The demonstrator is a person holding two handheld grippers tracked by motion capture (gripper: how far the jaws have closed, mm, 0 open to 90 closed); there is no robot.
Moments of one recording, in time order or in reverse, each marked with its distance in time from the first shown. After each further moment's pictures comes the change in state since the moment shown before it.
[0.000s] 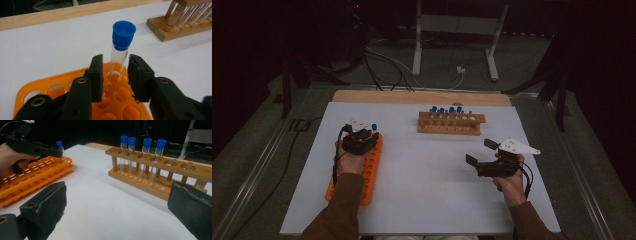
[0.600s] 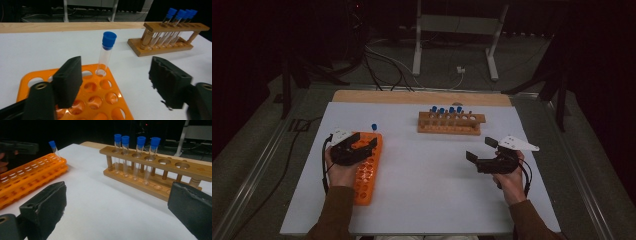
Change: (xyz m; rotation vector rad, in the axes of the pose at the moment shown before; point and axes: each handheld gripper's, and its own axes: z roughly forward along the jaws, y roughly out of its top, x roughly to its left) left arm 0.004 -0.021 -0.044 -0.176 -0.103 -0.111; right arm -0.006 0.003 0.005 0.016 -0.028 0.023
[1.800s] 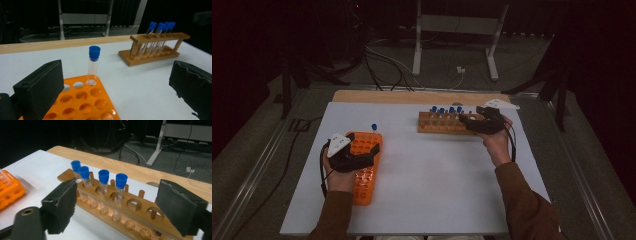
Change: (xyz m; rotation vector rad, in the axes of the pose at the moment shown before) left arm -0.011 -0.004 -0.016 -0.127 -0.044 0.063; right arm -0.046 0.065 0.081 0.060 -0.142 0.007
